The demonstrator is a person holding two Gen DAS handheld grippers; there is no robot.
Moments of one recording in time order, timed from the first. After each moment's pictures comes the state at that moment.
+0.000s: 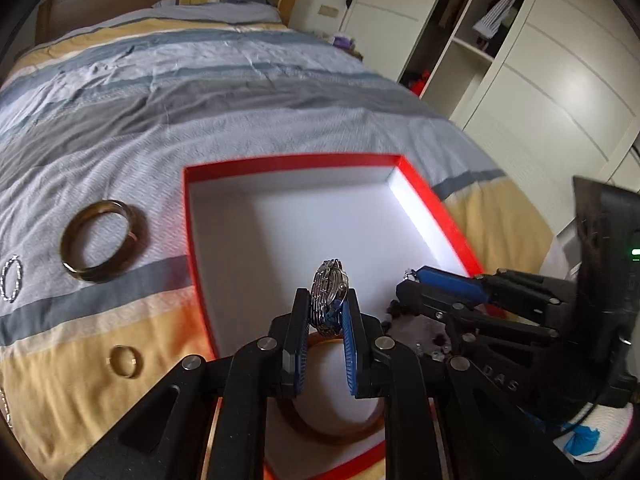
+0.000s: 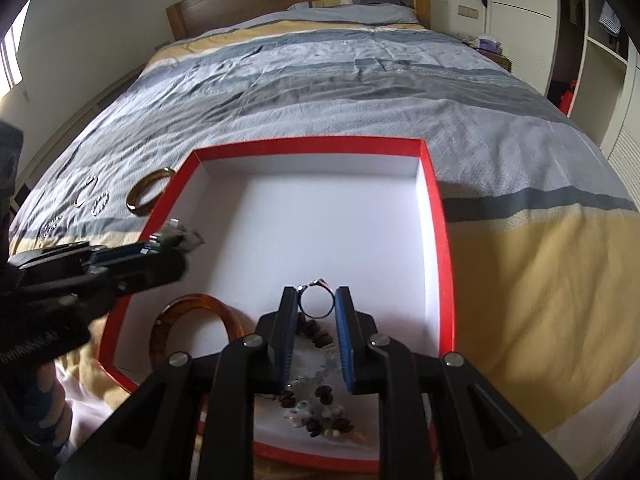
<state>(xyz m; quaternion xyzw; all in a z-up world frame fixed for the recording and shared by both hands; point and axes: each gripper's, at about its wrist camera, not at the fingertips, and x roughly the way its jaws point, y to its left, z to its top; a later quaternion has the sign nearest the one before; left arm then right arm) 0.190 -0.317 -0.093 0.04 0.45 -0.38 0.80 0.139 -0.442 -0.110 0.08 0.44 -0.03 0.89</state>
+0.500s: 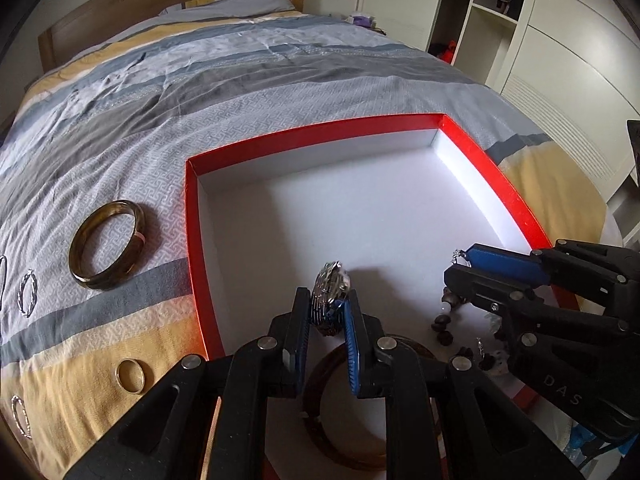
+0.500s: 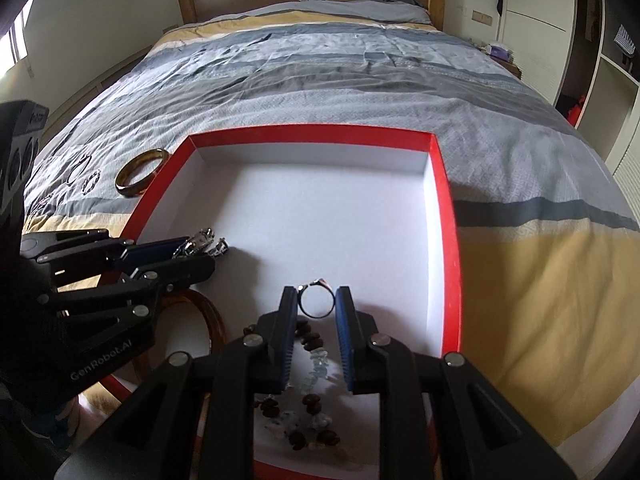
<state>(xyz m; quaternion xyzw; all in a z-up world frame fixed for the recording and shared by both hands) 0.191 -0.338 -0.116 0.12 0.46 -0.33 0.82 0.143 -0.440 -0.119 0.06 0.45 -0.03 0.89</state>
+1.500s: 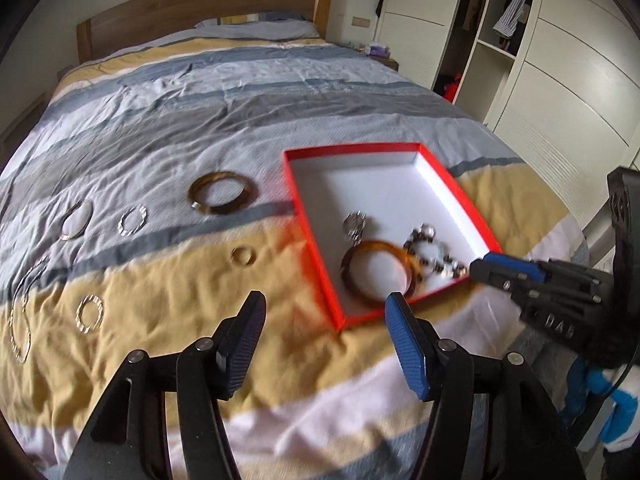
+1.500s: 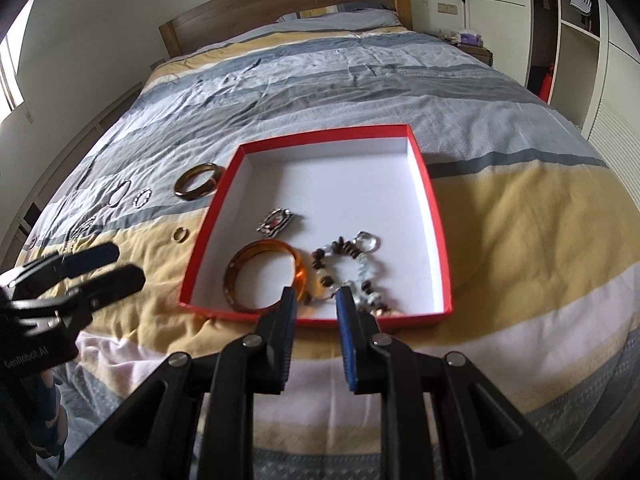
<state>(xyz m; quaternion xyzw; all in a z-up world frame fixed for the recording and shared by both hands) 0.106 -0.215 -0.040 0.08 0.43 -0.31 0.84 0.049 -0.399 -0.065 0.13 0.42 -0.05 0.90</state>
